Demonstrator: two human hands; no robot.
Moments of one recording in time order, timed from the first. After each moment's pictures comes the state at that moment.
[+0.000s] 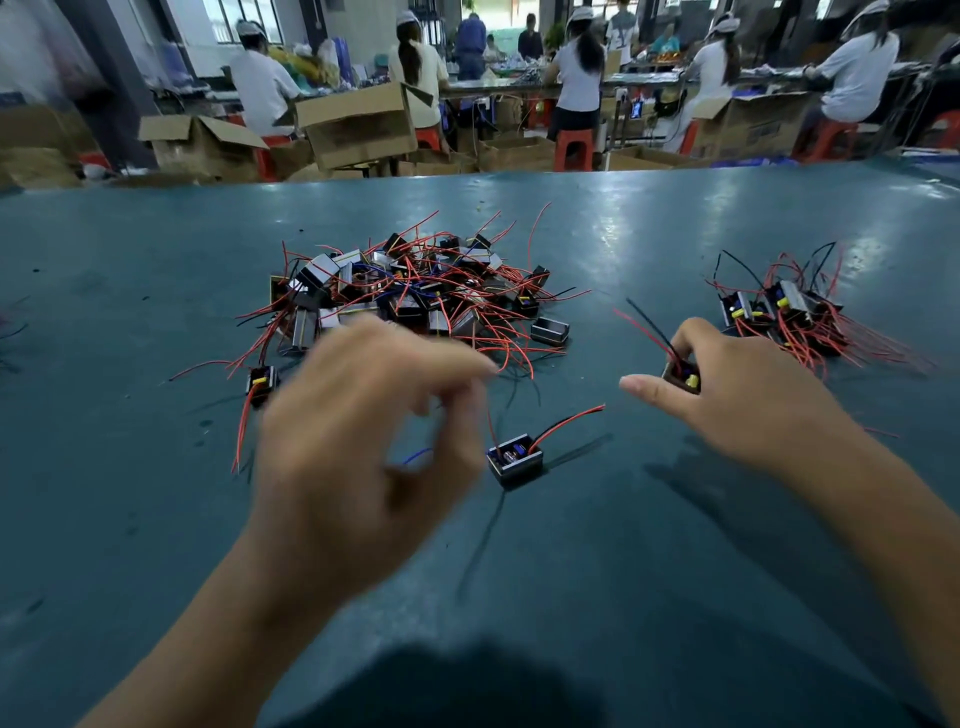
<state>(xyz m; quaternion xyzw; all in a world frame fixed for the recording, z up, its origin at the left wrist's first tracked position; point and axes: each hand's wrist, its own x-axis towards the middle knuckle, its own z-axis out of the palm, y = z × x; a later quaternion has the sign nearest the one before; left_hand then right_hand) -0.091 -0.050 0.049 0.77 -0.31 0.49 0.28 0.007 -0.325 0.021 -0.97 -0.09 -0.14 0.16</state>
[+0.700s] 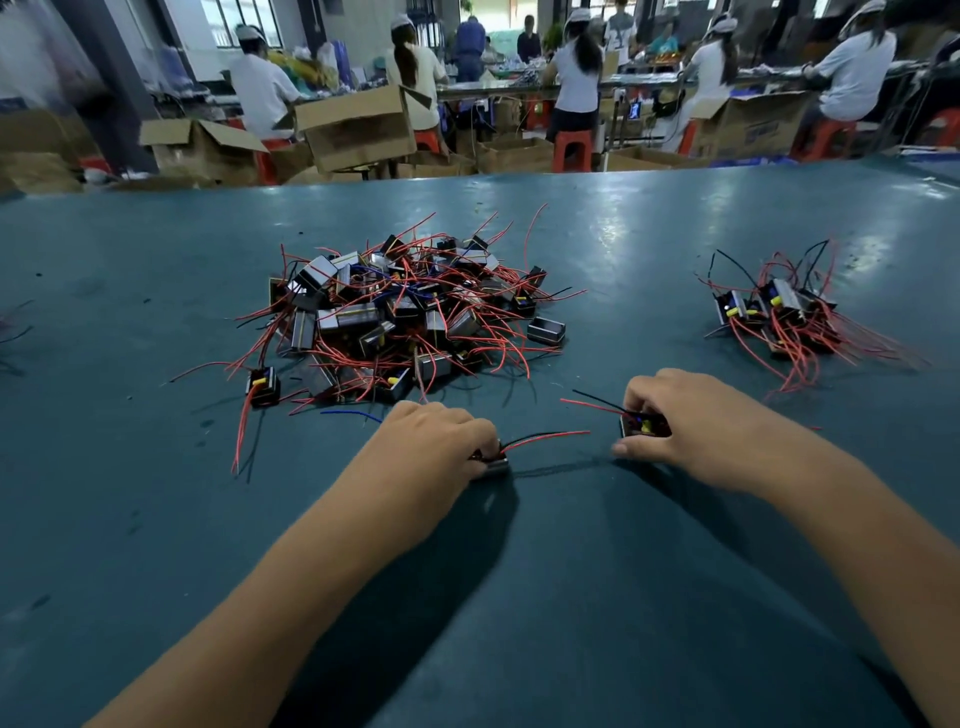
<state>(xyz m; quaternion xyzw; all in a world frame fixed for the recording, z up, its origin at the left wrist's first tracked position) -0.032 -0.048 -0.005 0.97 -0.22 0.07 0.05 0.017 -0.321 0.000 -0.98 -0.17 0.03 0.09</state>
